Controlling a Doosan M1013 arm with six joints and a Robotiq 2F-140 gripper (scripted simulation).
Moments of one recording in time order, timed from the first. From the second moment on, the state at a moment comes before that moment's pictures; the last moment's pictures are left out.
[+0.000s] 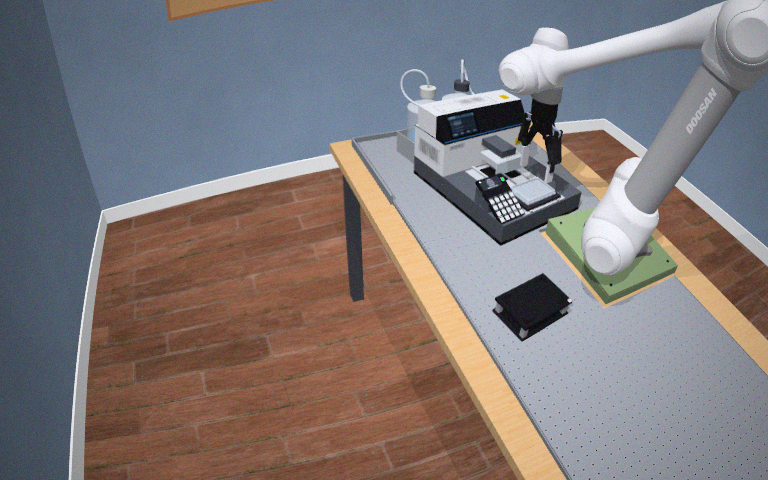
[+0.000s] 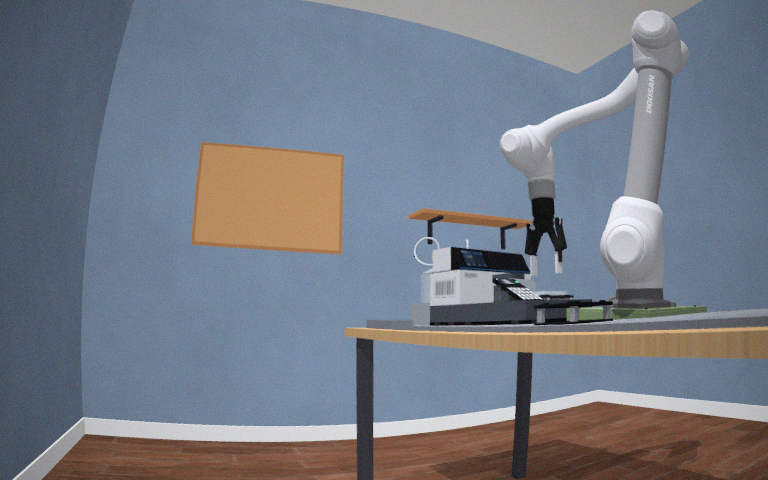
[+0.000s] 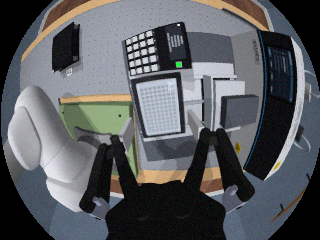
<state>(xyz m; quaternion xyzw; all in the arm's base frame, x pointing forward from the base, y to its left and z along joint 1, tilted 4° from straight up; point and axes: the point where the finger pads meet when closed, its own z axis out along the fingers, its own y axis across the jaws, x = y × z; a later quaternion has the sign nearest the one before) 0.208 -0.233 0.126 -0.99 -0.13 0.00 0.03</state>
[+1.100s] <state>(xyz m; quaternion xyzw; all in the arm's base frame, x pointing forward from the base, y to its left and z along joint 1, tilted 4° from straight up) 0.207 -0.231 0.093 -0.99 -0.13 0.00 0.03</state>
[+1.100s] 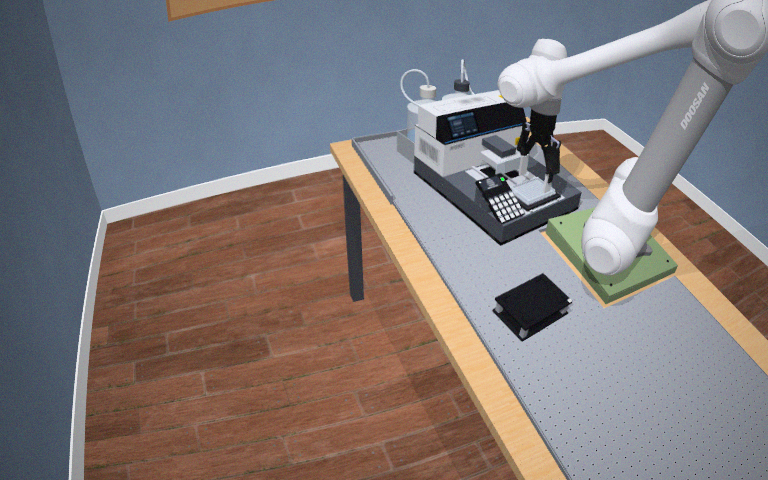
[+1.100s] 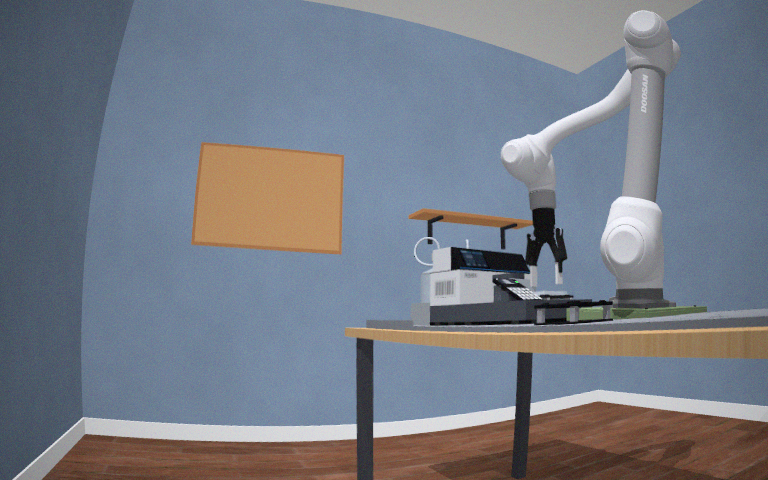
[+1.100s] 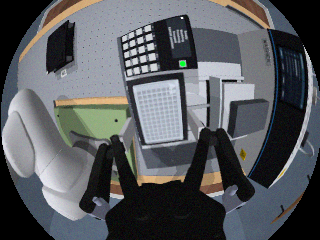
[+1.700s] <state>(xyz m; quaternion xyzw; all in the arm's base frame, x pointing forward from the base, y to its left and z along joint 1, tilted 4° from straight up) 0.207 -0.230 0.088 -0.99 -0.13 0.00 0.03</state>
